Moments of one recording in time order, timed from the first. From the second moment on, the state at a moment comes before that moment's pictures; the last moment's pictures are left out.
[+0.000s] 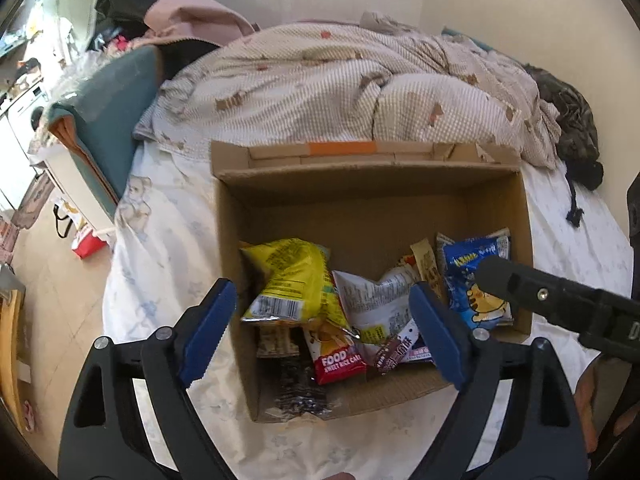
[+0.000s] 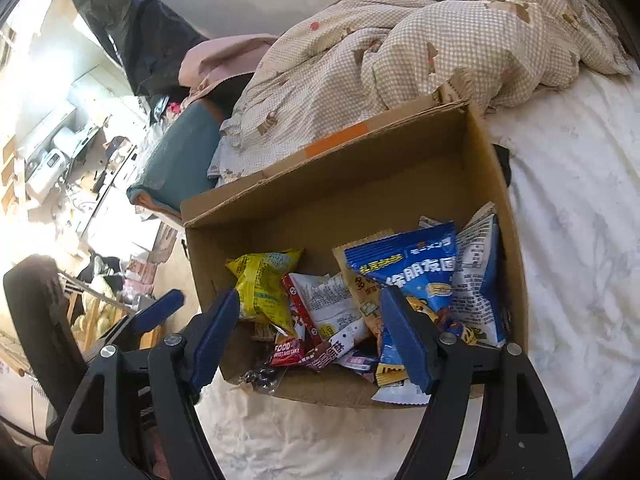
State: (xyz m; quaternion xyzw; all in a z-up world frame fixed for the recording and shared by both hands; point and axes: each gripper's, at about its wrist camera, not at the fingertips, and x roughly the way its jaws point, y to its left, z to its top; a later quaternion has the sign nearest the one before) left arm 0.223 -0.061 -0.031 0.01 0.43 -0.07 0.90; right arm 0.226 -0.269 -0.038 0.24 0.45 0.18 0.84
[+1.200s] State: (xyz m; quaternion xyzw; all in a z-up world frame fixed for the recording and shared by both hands) left arm 0.064 -0.005 0.016 -0.04 0.39 -0.05 0.92; right arm 0.055 -0.271 0.022 0.12 0.37 0.08 0.92
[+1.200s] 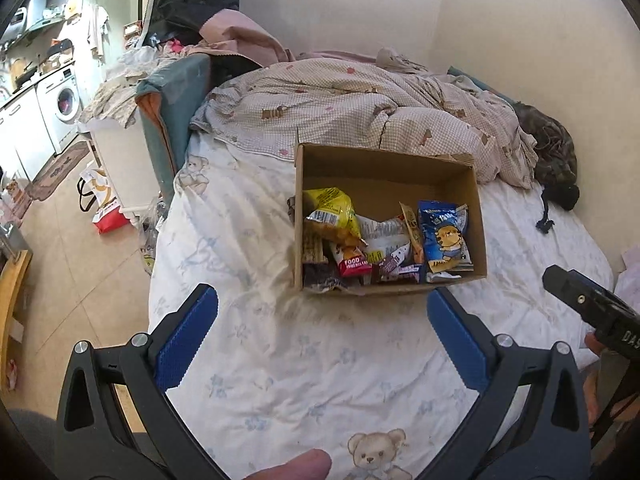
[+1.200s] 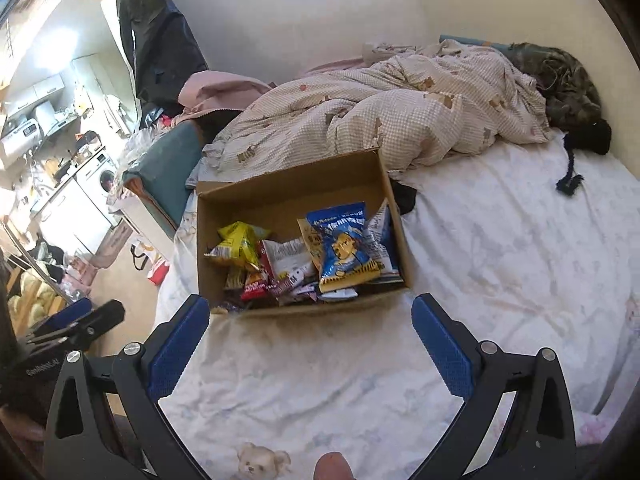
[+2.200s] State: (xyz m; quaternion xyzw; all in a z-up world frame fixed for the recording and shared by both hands) left arm 0.049 -0.010 0.013 -0.01 0.32 -0.02 0.95; right arm 0.043 -0.256 0.017 0.07 0.30 0.02 0.95
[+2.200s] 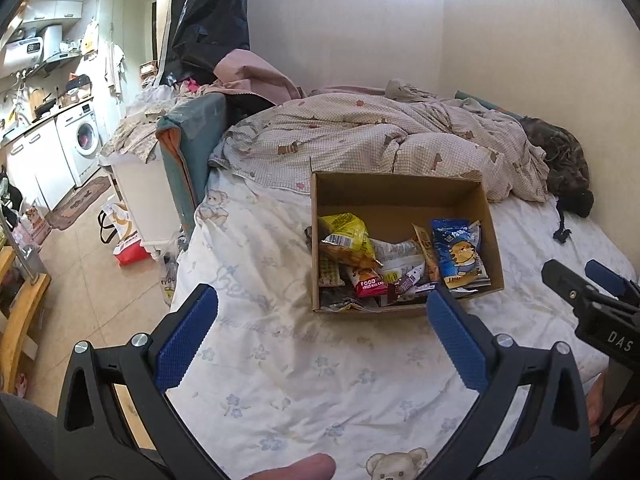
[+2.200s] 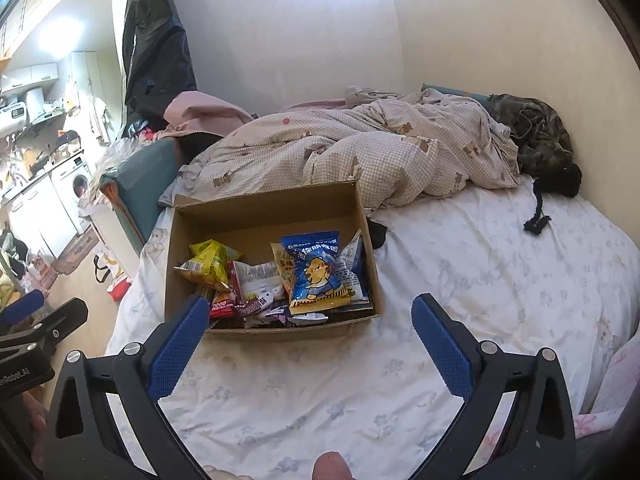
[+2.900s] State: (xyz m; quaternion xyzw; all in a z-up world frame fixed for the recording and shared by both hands) left arm 0.051 -0.005 0.014 -0.02 0.32 -0.02 0.95; right arm 0.043 -0.256 0.017 0.06 0.30 0.01 0.95
